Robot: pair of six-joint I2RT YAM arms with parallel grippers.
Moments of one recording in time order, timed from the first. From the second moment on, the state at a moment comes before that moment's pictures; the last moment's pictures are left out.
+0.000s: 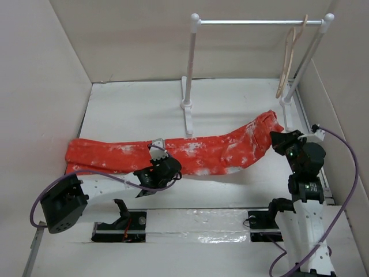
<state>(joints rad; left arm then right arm) -1.04 1.17 0.47 -0.08 -0.74 -1.03 -0.12 0.47 0.51 -0.18 -0.16 0.67</state>
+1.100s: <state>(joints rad) -1.32 1.91 0.95 0.27 -0.61 -1.07 0.07 0.88 1.37 -0.46 -0.38 0.59</state>
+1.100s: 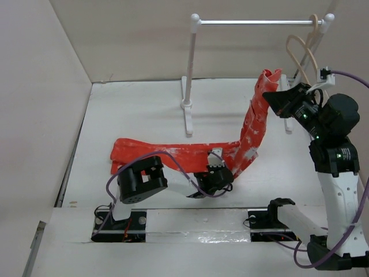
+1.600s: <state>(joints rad) -1.15 1.25 0.81 0.04 -0.64 -0.90 0.48 1.10 1.42 -0.44 -0.19 0.56</state>
